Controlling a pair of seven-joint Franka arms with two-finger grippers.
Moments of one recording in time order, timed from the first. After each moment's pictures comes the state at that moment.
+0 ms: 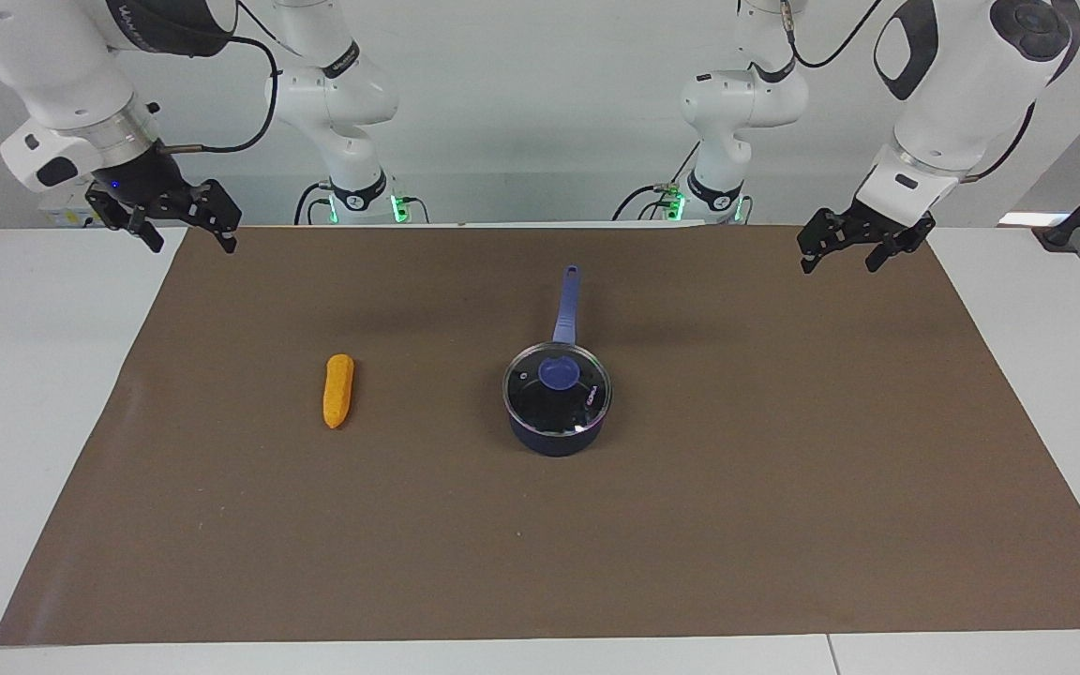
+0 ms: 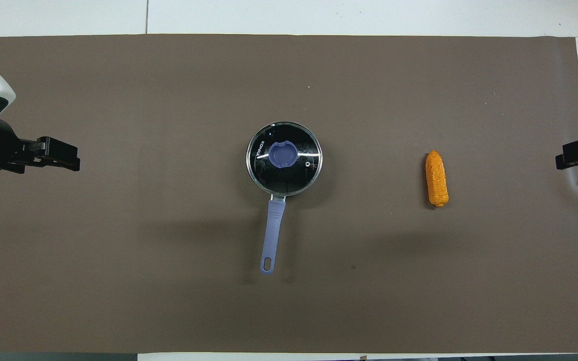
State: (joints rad) left arm -0.06 -0.03 -0.06 -1.68 -0.03 1.59 -0.07; right arm 0.01 -0.03 -0.11 -1.60 0.00 1.51 -0.05
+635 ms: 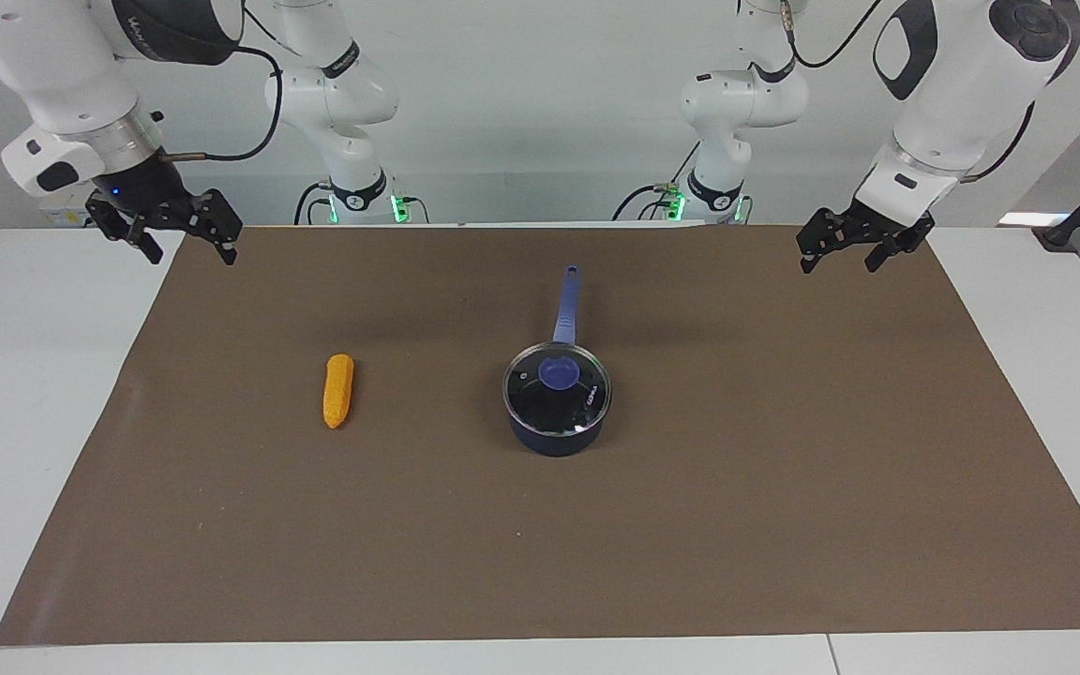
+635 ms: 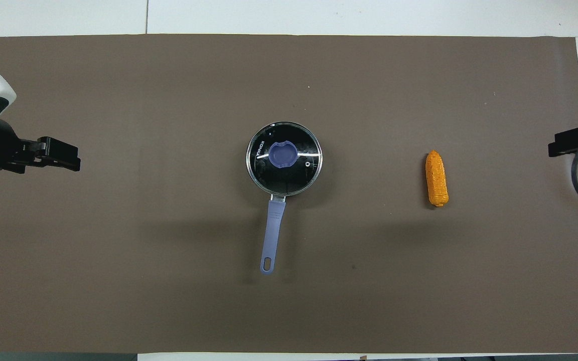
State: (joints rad) left arm -0.06 -0.03 -0.06 -1.68 -0.03 1.59 -0.07; right arm 0.02 -0.03 -0.10 -1.64 0.00 1.63 -0.03
